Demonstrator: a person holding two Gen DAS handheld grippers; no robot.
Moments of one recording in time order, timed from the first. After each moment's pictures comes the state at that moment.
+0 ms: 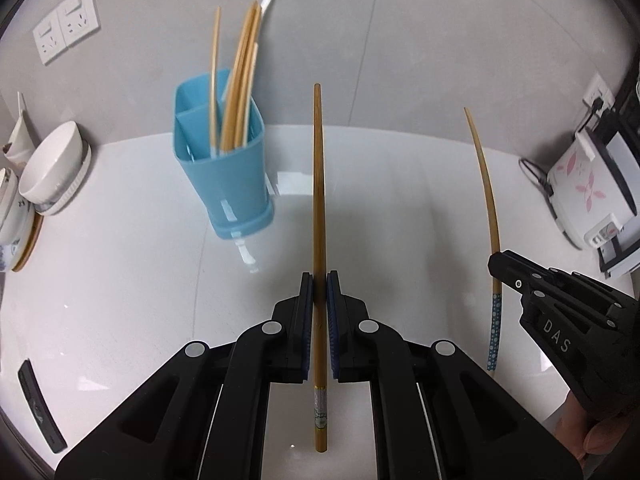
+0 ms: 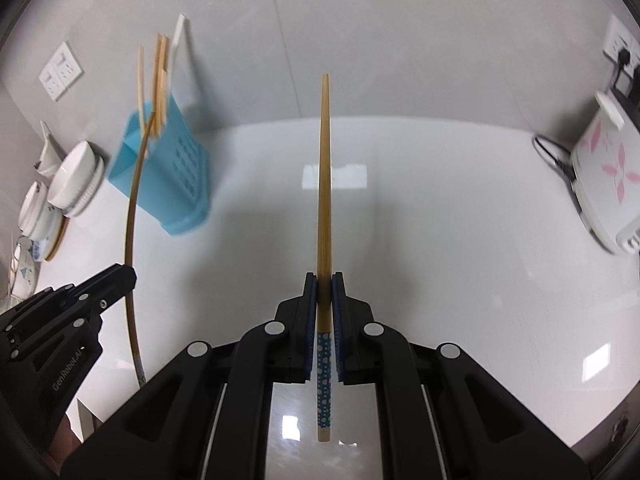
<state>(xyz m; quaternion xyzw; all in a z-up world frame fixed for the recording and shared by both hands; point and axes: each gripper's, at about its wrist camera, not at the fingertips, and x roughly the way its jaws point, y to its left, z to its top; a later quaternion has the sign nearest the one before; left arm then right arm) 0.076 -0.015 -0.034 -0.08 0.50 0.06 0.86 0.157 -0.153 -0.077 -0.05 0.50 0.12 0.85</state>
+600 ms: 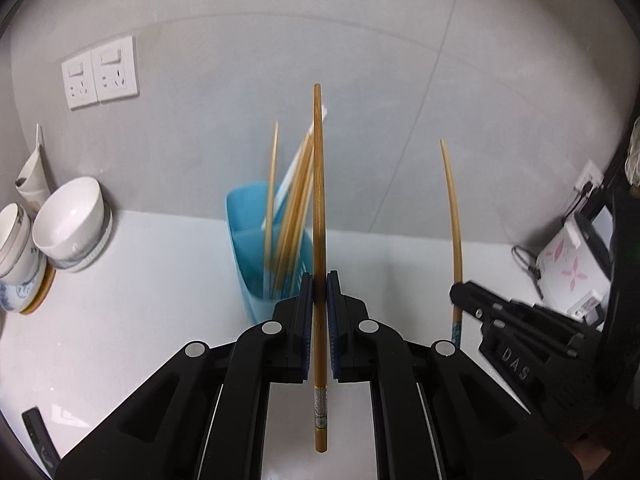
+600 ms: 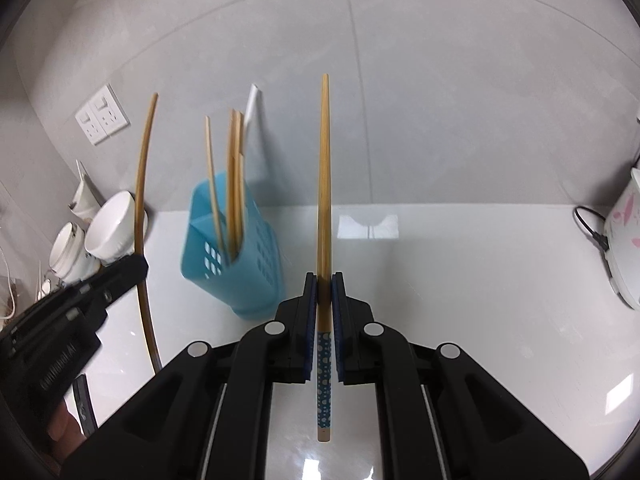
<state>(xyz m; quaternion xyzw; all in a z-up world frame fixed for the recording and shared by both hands) 0.105 0.052 0.038 -0.11 0.39 0.07 0.91 0.185 -0.074 -0.026 -0.03 0.43 0.17 0.89</state>
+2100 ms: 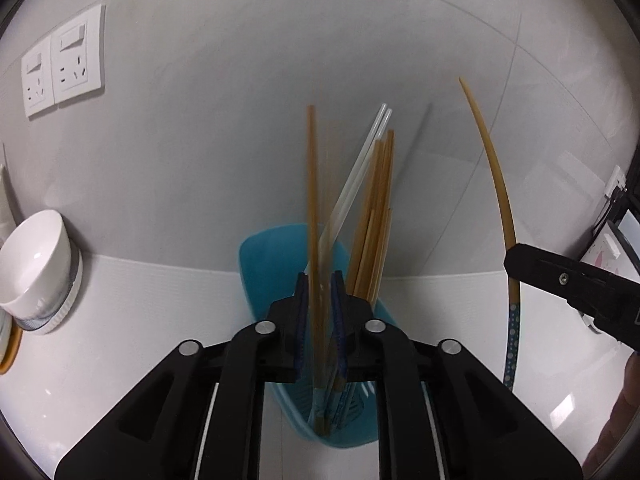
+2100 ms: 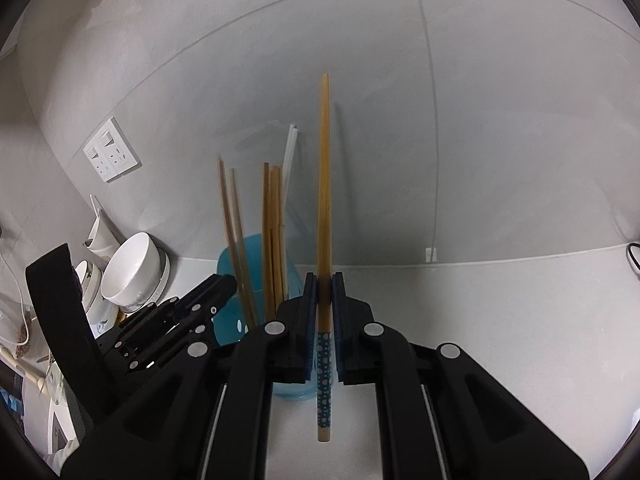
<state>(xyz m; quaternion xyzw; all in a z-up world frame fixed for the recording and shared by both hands) 0.192 0.101 -0.028 -0.09 0.35 0.06 0.93 0.252 -0.019 -0.036 0.01 0.39 0.22 0.89</state>
